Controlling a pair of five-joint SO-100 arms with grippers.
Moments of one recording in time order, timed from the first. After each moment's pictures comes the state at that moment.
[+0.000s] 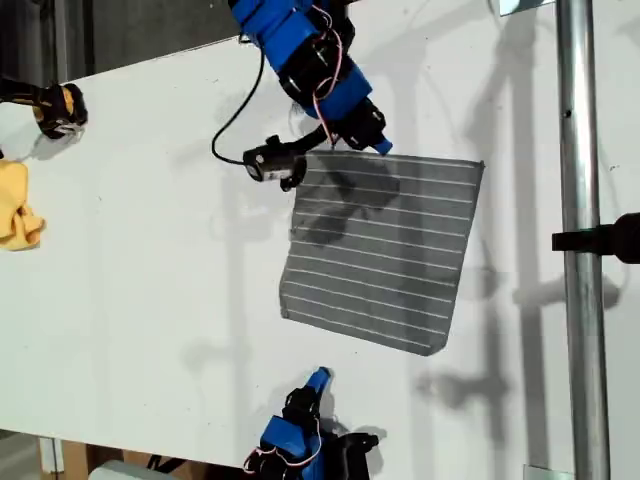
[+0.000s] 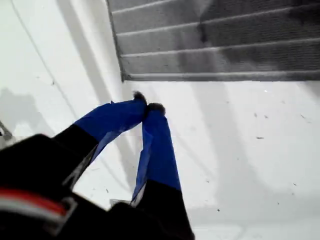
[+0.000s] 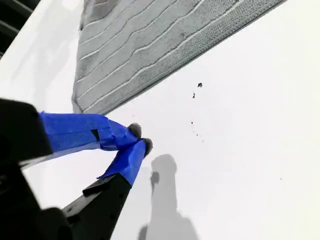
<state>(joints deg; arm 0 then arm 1) 1.4 199.0 178.4 74.5 -86.9 -34.5 97.6 83.5 84.7 84.9</state>
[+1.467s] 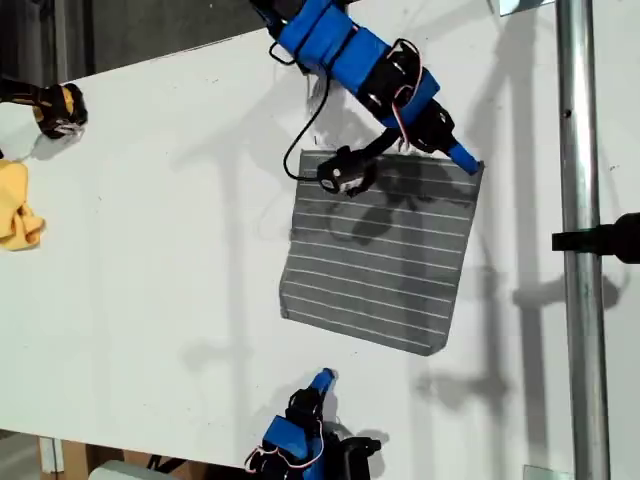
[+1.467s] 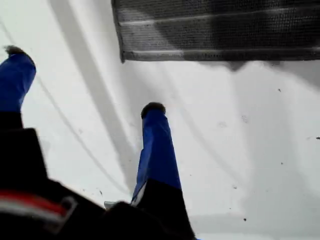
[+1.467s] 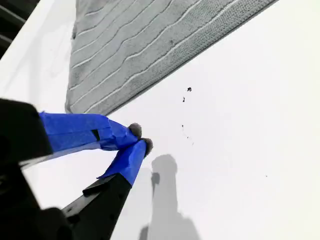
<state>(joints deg) 4.5 199.0 178.4 74.5 -87.5 -45.9 76.1 75.8 78.3 93.3</state>
